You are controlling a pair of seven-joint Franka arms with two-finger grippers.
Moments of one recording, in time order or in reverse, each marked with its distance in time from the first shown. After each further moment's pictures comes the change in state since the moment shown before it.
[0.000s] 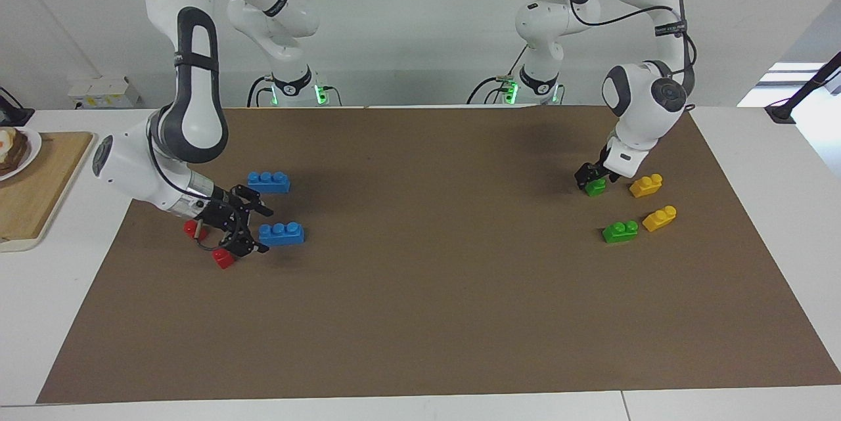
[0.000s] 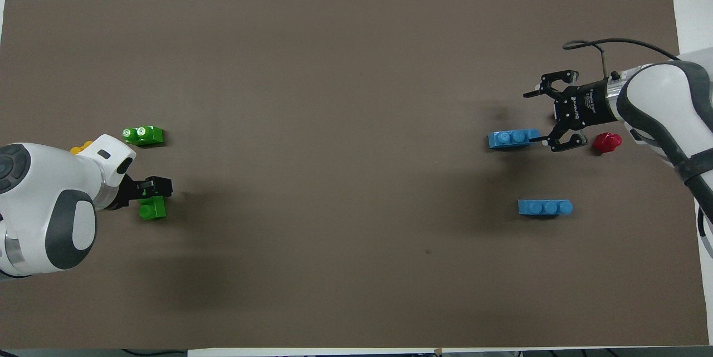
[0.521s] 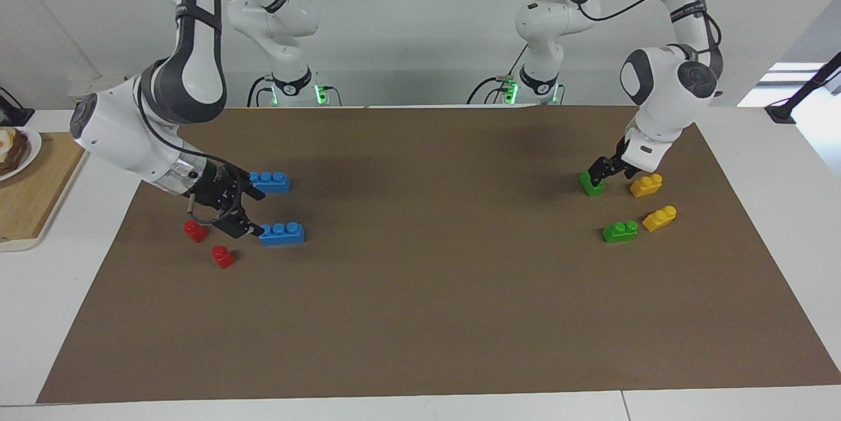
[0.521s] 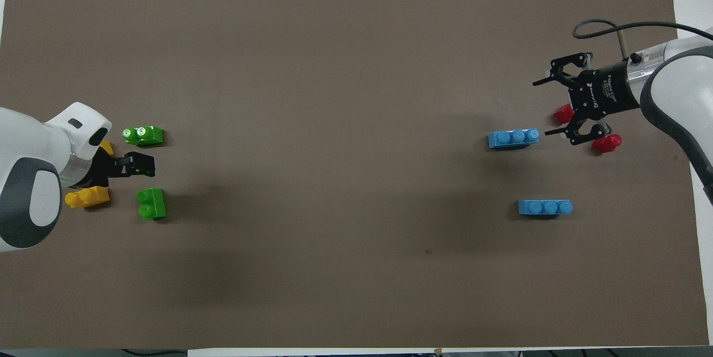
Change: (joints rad) left arm -0.003 -0.010 -0.005 0.223 0.000 -0.236 0.000; right arm 0.040 -0.088 0.002 0.101 -0.145 -0.139 -0.014
